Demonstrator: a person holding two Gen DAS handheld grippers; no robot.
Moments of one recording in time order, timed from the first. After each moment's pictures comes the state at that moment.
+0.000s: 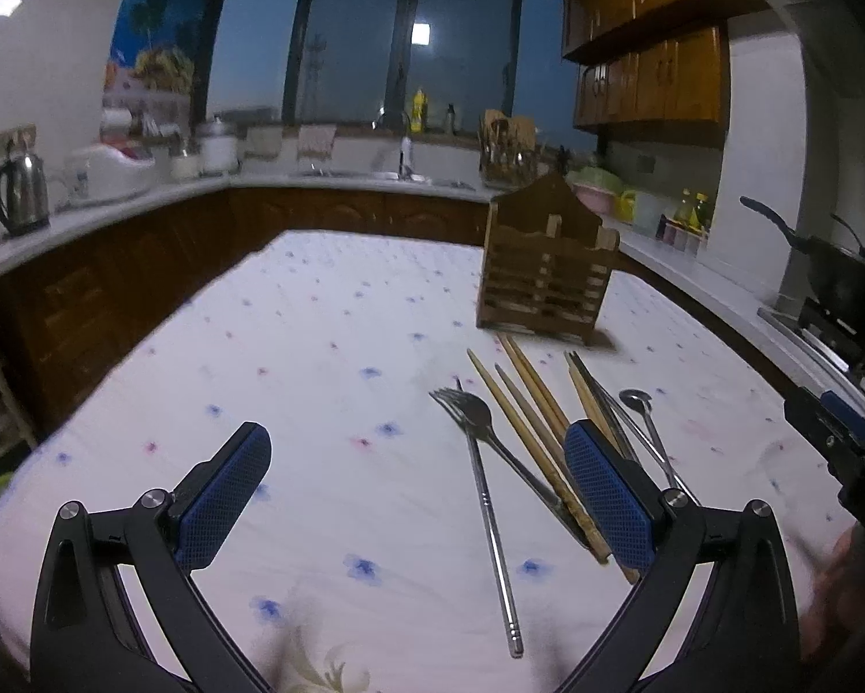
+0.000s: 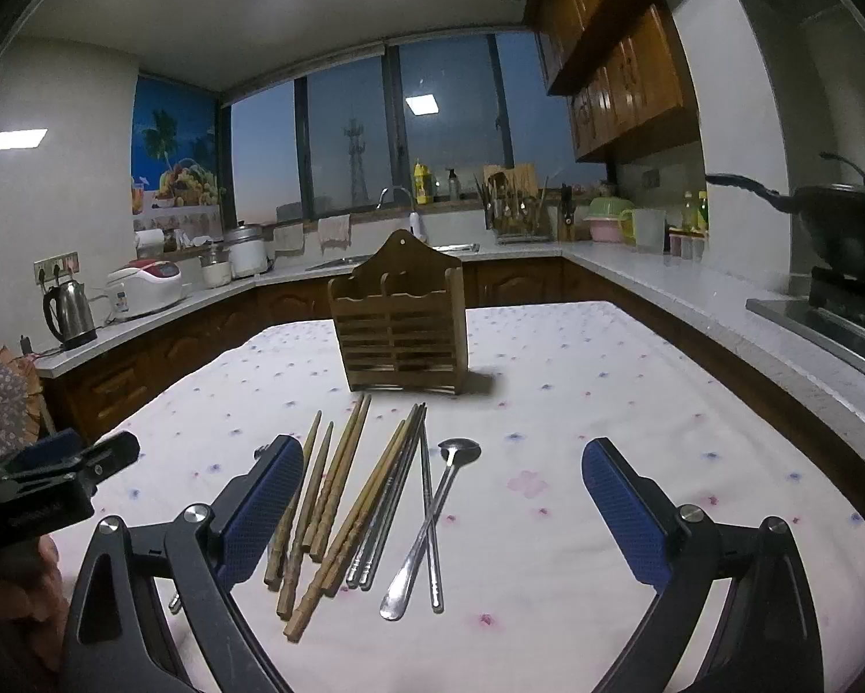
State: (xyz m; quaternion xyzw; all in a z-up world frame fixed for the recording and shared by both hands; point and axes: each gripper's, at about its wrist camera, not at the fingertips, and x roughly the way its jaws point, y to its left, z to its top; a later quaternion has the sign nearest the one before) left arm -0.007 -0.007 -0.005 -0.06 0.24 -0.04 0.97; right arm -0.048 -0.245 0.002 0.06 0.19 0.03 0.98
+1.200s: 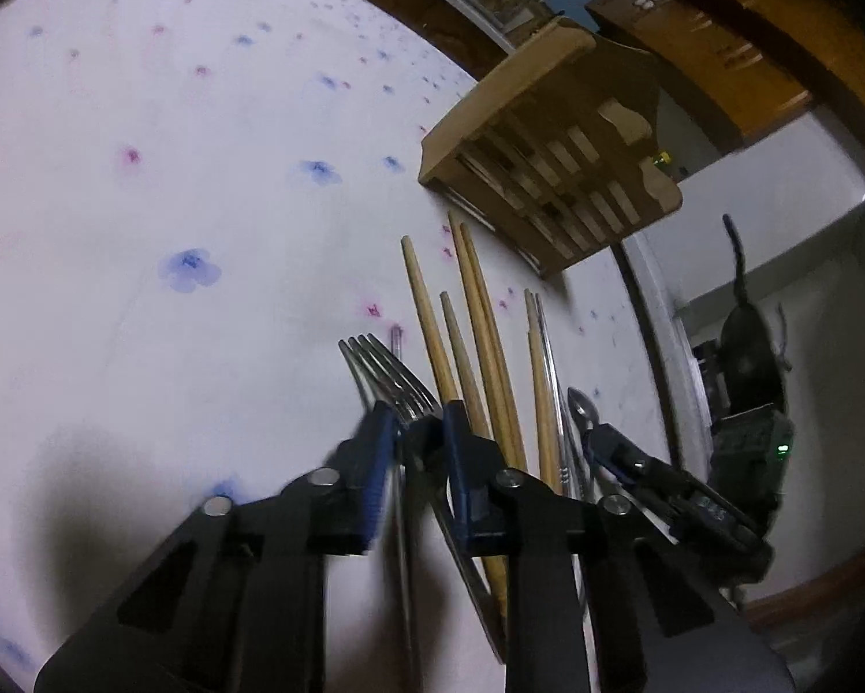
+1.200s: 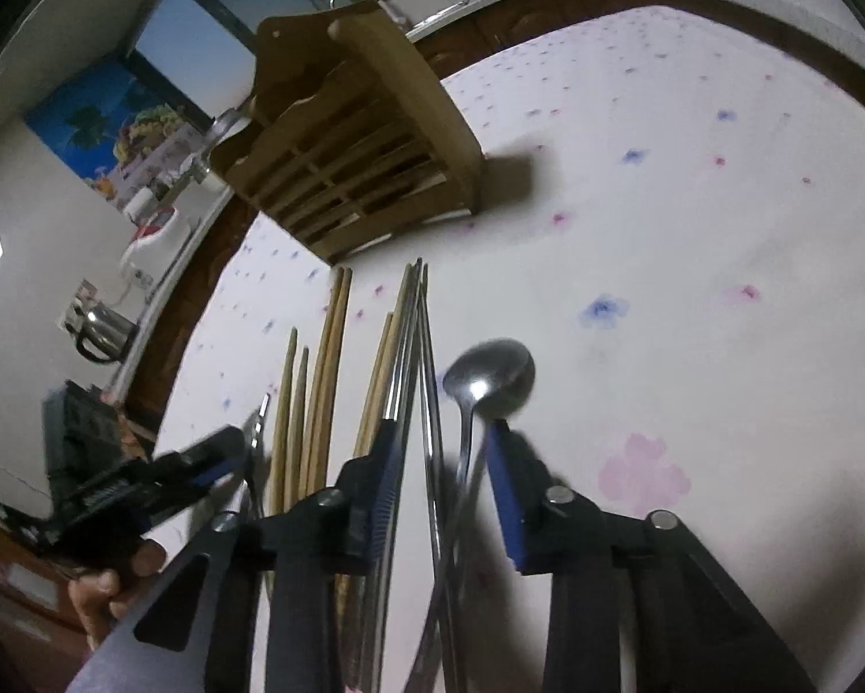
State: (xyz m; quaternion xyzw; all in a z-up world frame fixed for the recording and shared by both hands) left arm 0.171 0.013 -0.078 -0.29 0.49 -0.23 0.79; right arm 0.123 -0.290 -0.071 0.25 0.46 0.14 0.84
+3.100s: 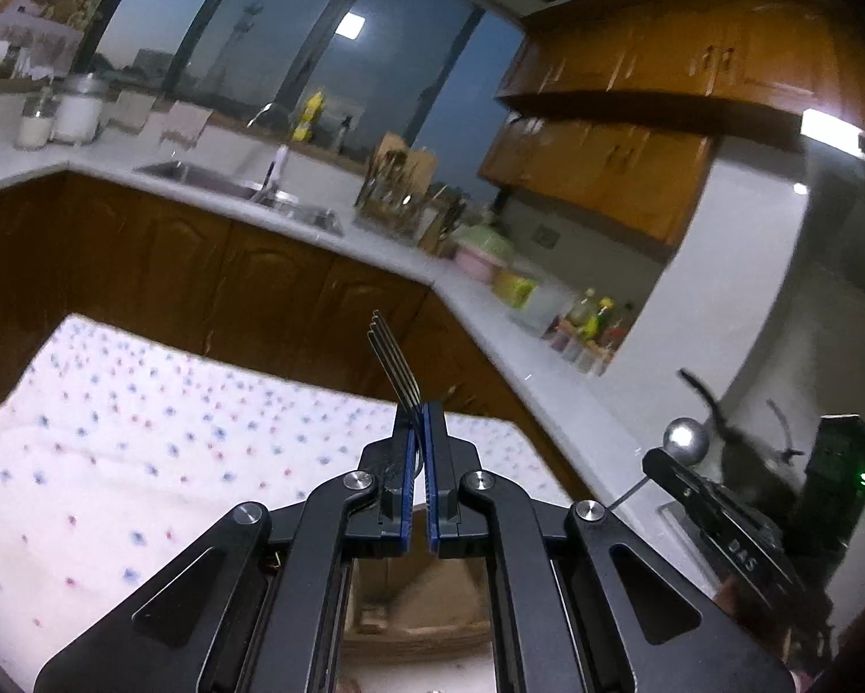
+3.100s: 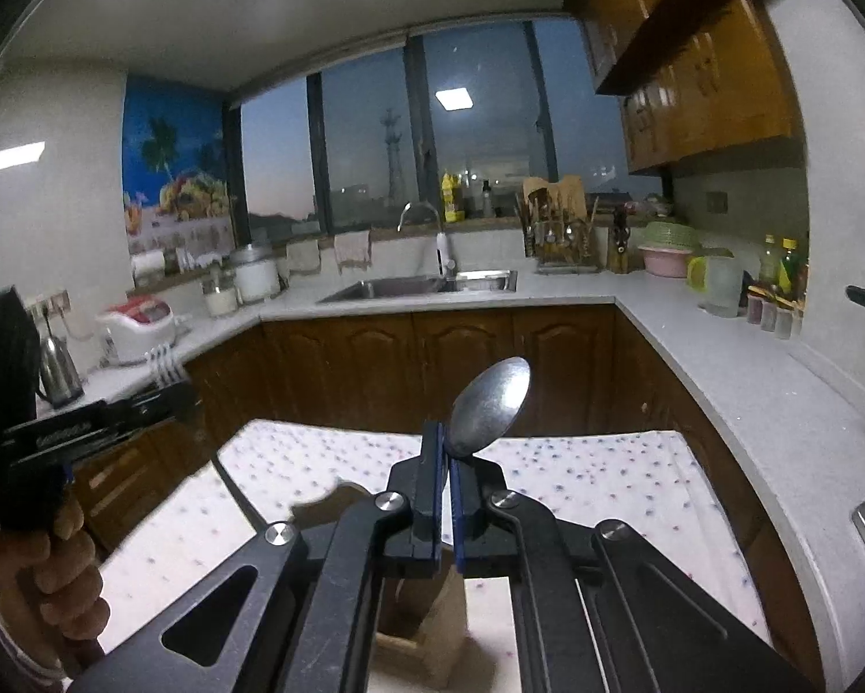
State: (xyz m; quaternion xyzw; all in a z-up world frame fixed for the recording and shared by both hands) left arm 0.310 -0.029 0.114 -0.18 0.23 -0.22 0.93; right arm 0.235 -0.261 0.117 0.03 0.19 0.09 0.98
